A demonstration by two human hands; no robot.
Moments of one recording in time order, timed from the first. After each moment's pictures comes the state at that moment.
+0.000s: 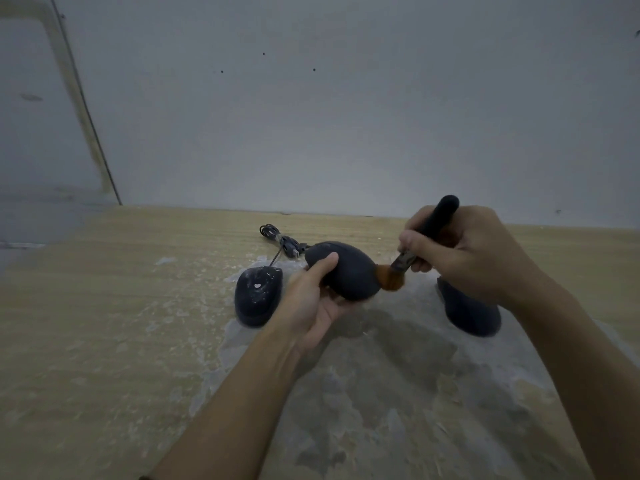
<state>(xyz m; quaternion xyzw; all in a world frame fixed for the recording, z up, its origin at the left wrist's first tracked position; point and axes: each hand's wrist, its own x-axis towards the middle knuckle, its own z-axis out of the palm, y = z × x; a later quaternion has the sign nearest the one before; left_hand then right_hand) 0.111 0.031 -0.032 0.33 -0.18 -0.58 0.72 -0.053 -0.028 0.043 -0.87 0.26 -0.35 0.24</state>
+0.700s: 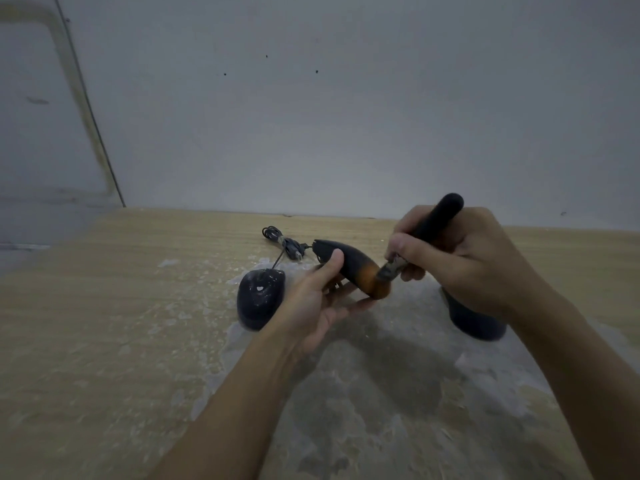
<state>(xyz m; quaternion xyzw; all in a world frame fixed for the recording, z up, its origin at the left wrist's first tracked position) 0.114 0.034 -0.028 0.37 -0.25 -0.58 0.68 -0.045 -0.014 0.046 -0.86 0.18 -0.38 0.28</state>
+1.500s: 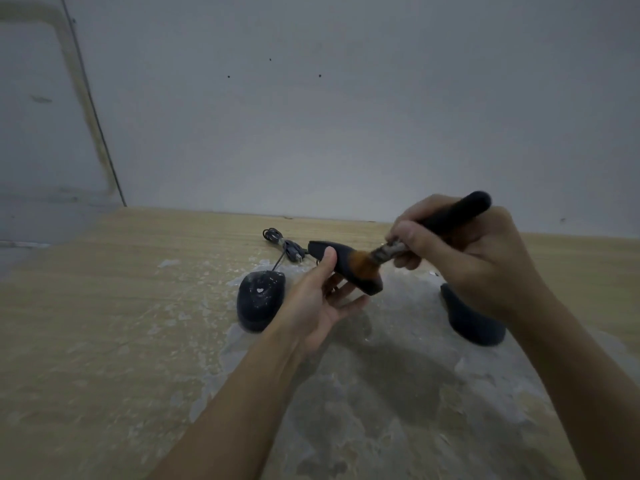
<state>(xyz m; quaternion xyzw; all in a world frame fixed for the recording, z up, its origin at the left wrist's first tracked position) 0.114 0.033 -0.027 0.39 -0.23 -0.56 0.70 -0.045 -0.013 0.048 -0.85 0.14 -0.42 0.28</state>
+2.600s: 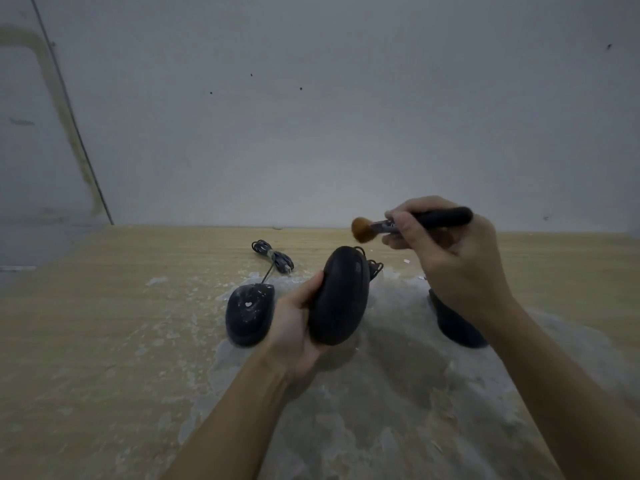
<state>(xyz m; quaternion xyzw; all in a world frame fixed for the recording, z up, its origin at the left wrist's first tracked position) 0.112 0.037 -0.039 0.35 -0.25 -0.59 0.68 -0.040 -0.027 0.034 -0.75 0.19 -0.55 0.32</state>
